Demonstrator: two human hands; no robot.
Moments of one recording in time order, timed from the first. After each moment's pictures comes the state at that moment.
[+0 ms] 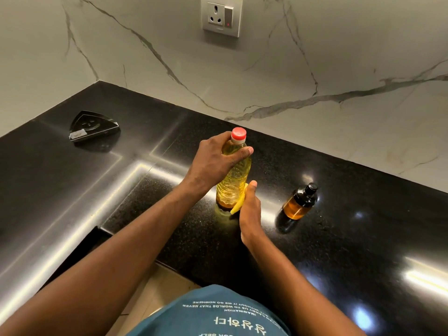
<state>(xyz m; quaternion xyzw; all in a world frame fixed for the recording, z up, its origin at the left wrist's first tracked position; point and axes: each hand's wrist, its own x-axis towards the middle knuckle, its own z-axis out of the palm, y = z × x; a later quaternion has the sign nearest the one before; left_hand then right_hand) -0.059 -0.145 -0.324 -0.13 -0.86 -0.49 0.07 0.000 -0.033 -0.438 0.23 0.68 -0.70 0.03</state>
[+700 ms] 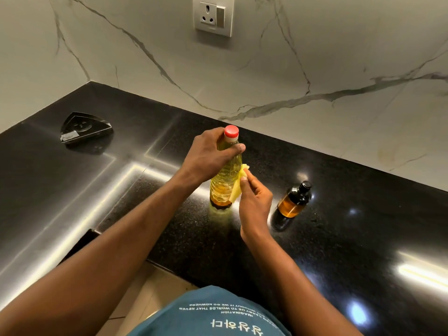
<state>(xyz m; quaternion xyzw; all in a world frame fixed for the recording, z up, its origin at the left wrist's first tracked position) -0.063 -0.146 -0.308 -0.12 -0.87 -0.48 0.02 0.009 -0.022 -0.394 0.17 0.65 -0.74 -0.09</state>
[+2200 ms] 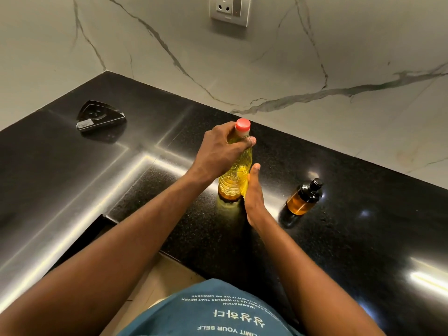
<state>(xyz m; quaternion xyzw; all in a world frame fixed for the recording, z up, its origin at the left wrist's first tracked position) -0.059 -0.139 -0.319 -0.11 -0.86 -0.49 0.07 -0.031 -0.022 -0.448 0.15 0.67 -0.72 0.07</state>
